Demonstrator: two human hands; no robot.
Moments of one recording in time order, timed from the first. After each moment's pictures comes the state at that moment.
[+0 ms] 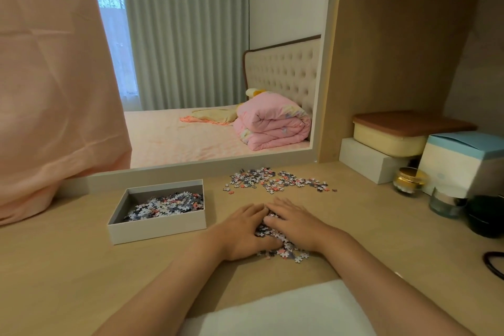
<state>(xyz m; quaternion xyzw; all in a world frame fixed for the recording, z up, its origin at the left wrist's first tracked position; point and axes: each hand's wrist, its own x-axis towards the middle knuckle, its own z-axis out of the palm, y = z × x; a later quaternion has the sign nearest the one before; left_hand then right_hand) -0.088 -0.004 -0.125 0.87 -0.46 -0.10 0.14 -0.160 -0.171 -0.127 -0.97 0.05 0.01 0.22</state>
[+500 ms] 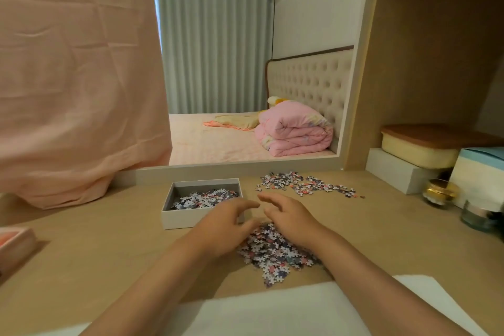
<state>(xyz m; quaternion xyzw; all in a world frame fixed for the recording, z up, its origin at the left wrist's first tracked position) -0.102 0.106 -0.097 0.87 -0.39 0.04 0.31 -0.144 -0.081 -0.109 -0.91 0.01 -0.11 0.41</state>
